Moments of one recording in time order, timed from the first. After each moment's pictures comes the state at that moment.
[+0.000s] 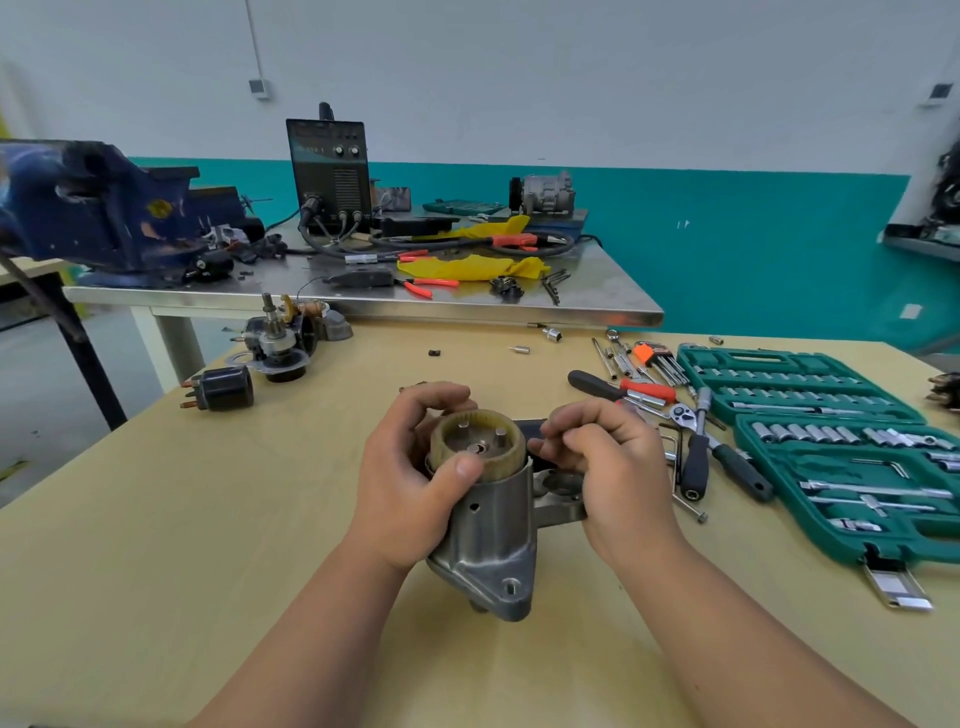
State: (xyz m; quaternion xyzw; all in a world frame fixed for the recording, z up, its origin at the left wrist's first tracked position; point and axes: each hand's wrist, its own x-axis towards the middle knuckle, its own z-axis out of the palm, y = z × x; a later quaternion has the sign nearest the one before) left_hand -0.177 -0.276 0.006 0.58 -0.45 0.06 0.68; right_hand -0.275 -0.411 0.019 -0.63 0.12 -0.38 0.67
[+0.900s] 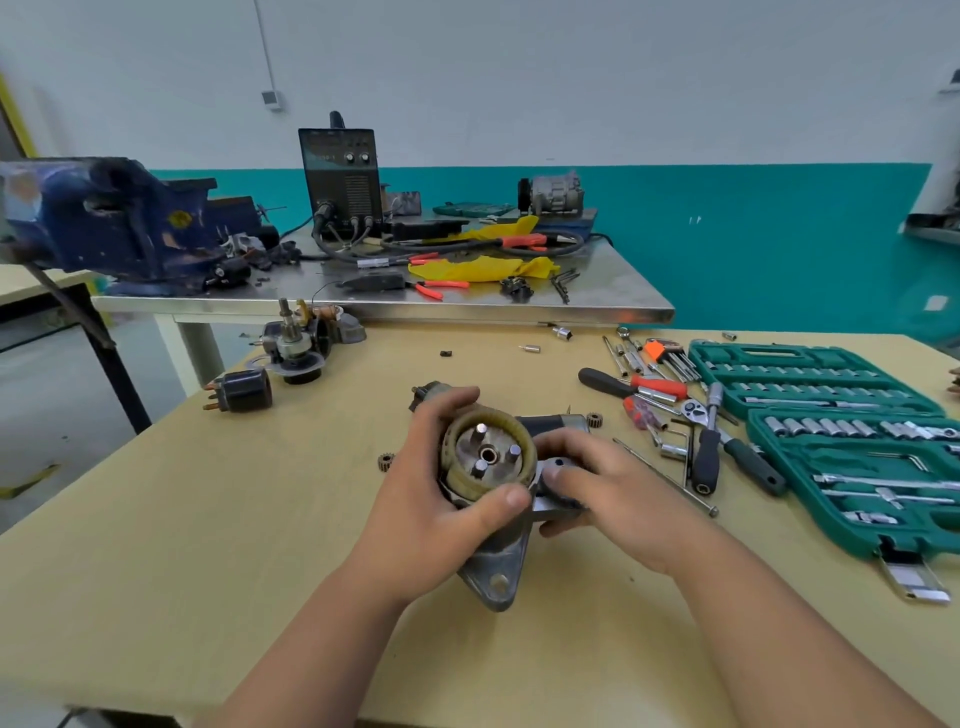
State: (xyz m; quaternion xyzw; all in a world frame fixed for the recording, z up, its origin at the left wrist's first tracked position) left_hand -0.199 -0.255 0.009 0.64 -0.48 0.04 0.60; right_hand -0.292 -0.427 0.013 -0.77 0.08 -0.09 0.63
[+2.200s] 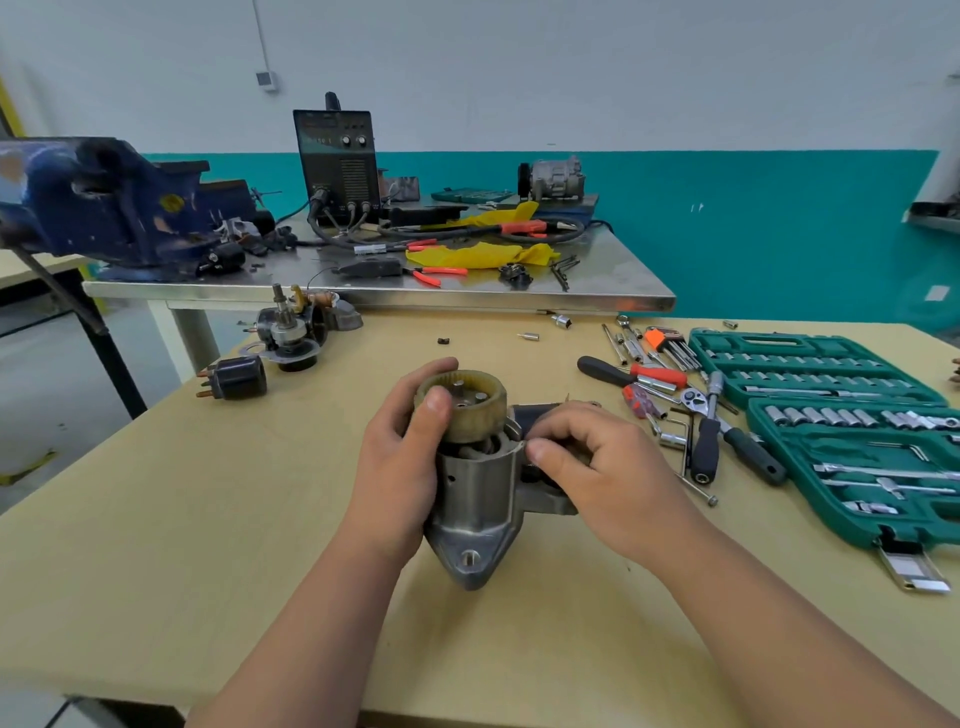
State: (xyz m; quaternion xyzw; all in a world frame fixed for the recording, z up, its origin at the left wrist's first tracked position) left_hand -0.188 -0.269 0.016 0.57 -0.32 -0.06 0.76; right_hand -0.296 -0.409 0.027 -0.87 0.07 -0.28 0.40
